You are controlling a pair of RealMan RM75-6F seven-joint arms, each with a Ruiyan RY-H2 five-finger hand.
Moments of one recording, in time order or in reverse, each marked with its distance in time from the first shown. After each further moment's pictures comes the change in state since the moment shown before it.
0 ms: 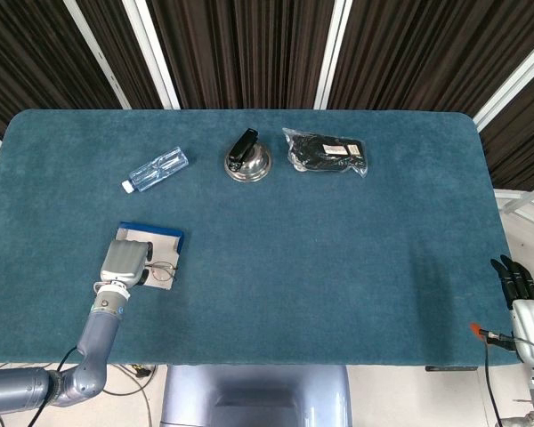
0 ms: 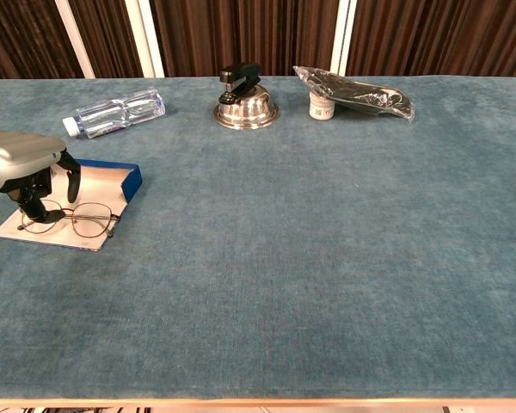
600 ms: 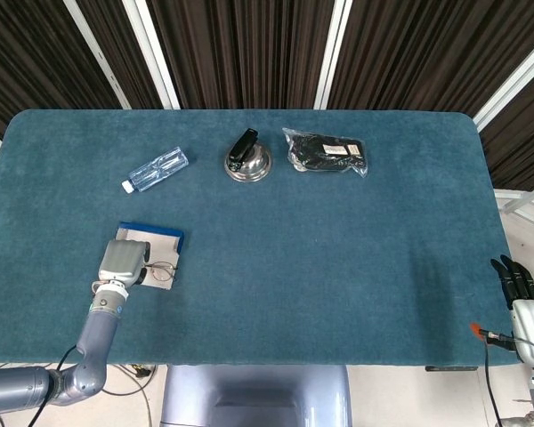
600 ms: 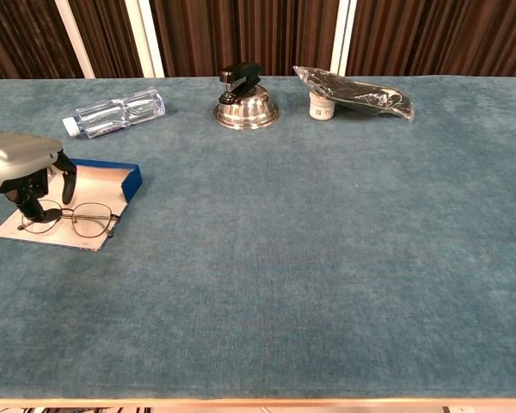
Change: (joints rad) left arm -0.001 -0.002 0.001 0.015 -0.009 -0.003 -0.007; right arm 0.000 0.000 0.000 -0.002 0.002 0.000 -0.003
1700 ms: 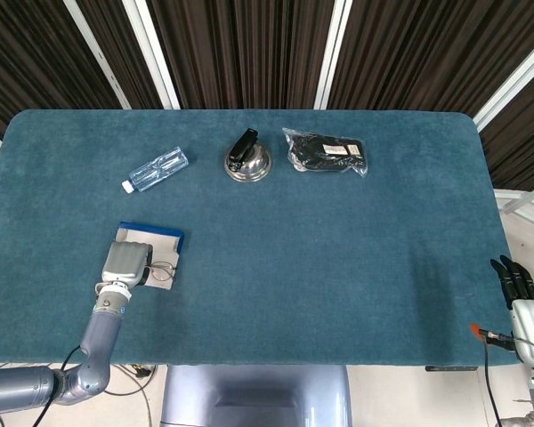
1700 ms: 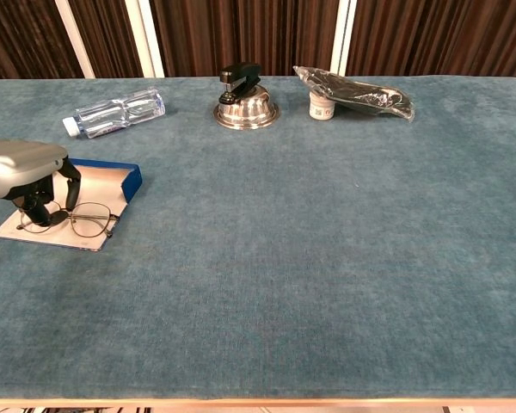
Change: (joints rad) left arm 0.001 -0.031 0.003 0.033 -0.004 -0.009 -0.015; right arm 0.001 0.002 0.000 -0.003 0.003 -0.005 0.003
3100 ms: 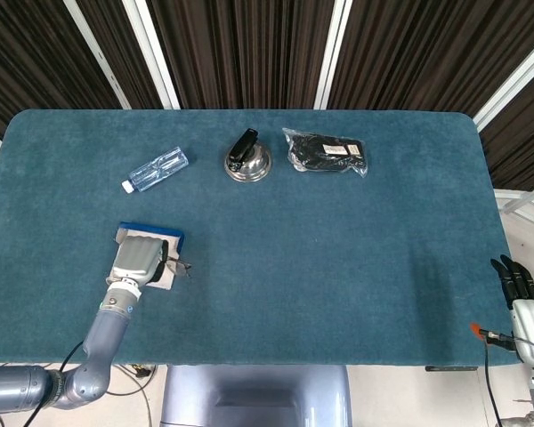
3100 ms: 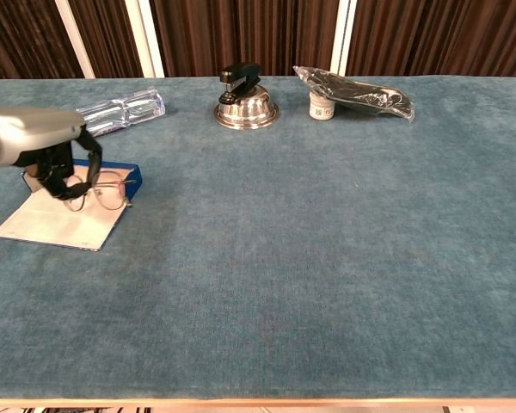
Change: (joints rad) left arm -0.057 0.093 -0.071 -0.228 -0.048 0.029 0.046; right arm -0.001 -0.001 0.000 0.001 -0.002 0.003 0.001
